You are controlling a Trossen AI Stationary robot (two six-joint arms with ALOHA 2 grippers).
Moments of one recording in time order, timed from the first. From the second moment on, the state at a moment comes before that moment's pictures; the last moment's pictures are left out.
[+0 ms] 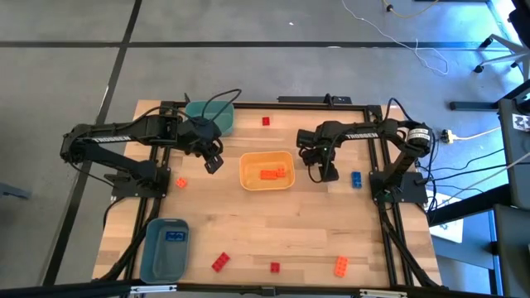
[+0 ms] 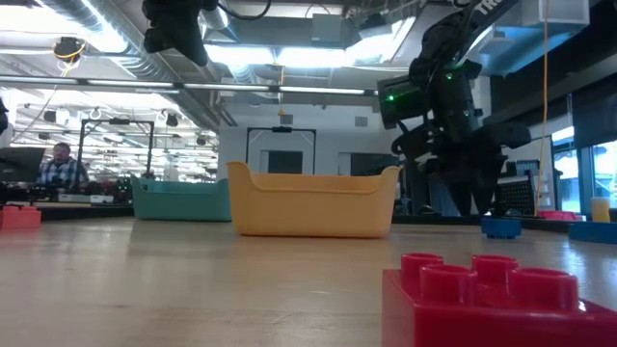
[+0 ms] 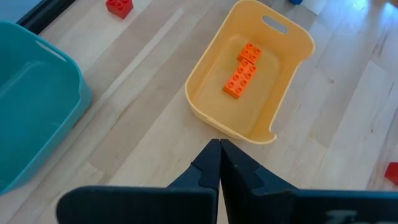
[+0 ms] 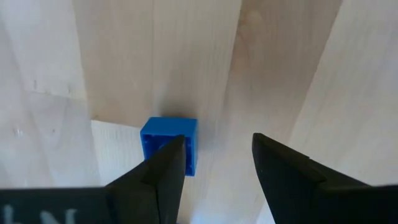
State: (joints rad) left arm 0.11 1.13 1.18 -0.93 -0.14 -0.50; right arm -0.32 1.73 1.05 -1.01 -0.07 -0.45
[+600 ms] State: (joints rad) left arm 0.11 1.13 1.18 -0.93 -0.14 -0.49; right arm -0.32 1.73 1.02 -1.01 -0.07 -0.45
